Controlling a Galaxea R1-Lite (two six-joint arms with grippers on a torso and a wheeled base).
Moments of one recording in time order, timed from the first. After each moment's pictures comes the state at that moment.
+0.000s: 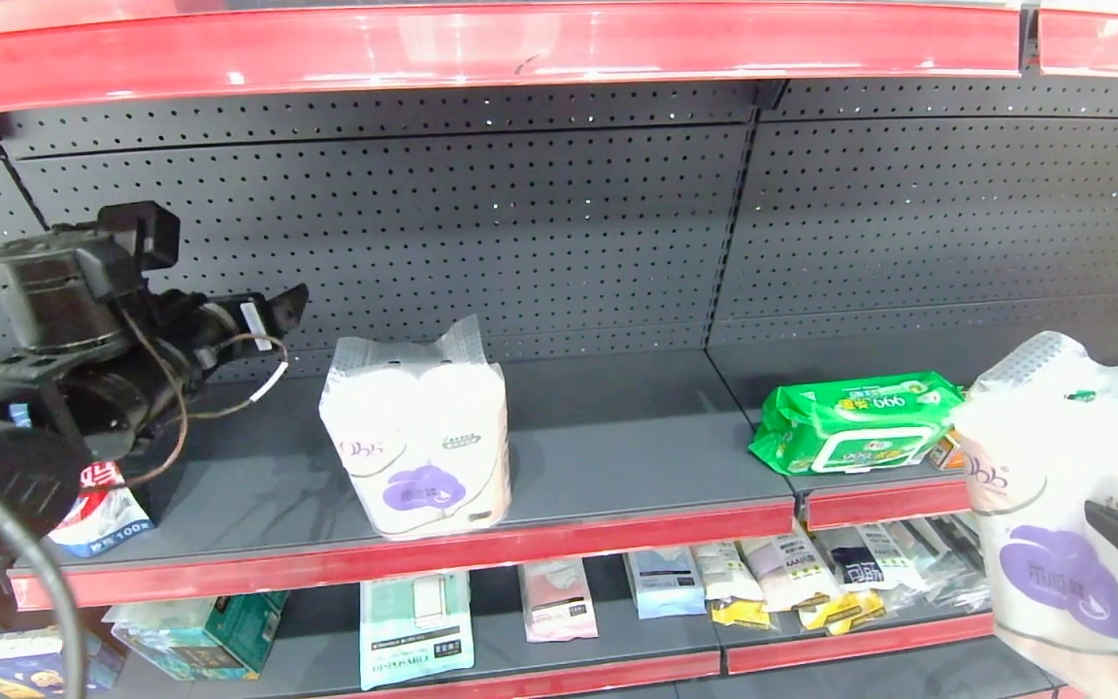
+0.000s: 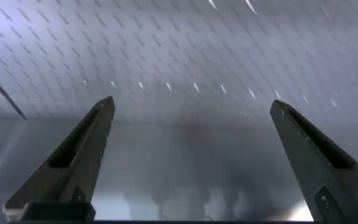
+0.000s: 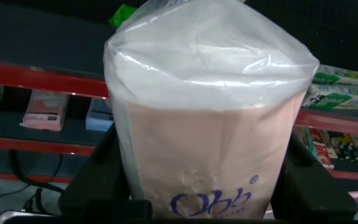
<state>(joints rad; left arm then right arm) -0.11 1.70 -0.71 -0.90 0.20 -0.09 0.03 0.85 -0.37 -0.21 -0.03 -0.30</state>
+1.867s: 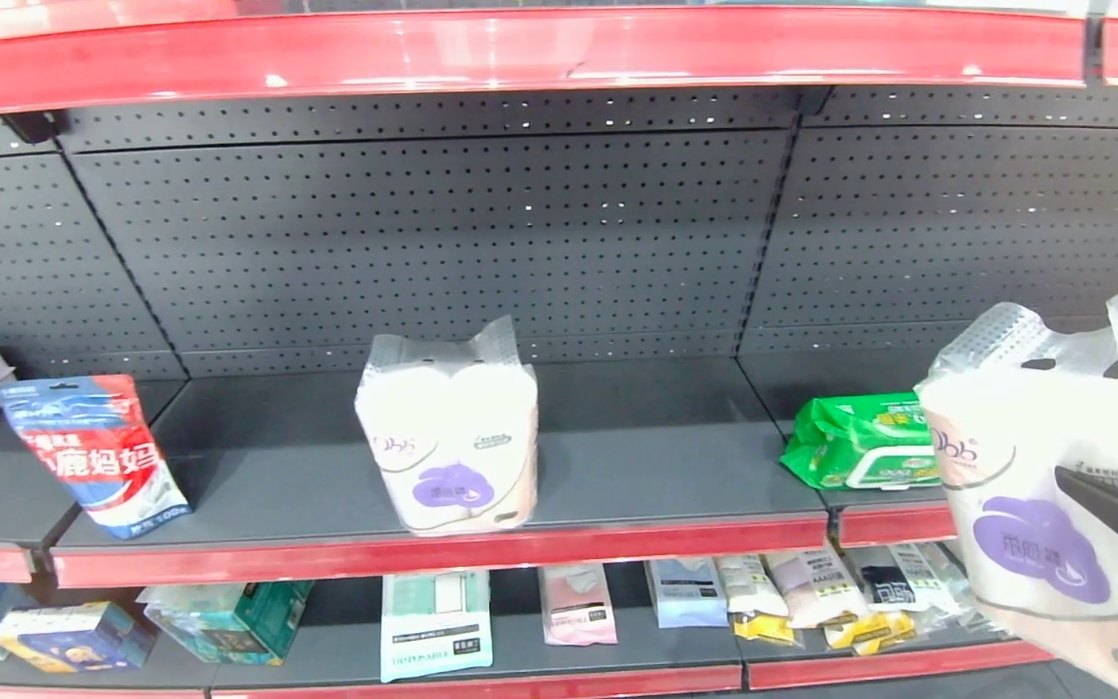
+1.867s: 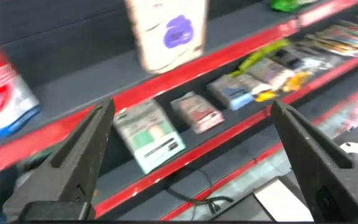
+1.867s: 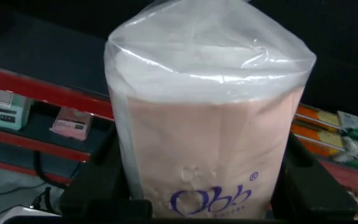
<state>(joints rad) -0.19 0.00 -0.32 0.43 -0.30 0.13 0.07 0.92 -0.45 -0.21 0.02 -0.32</state>
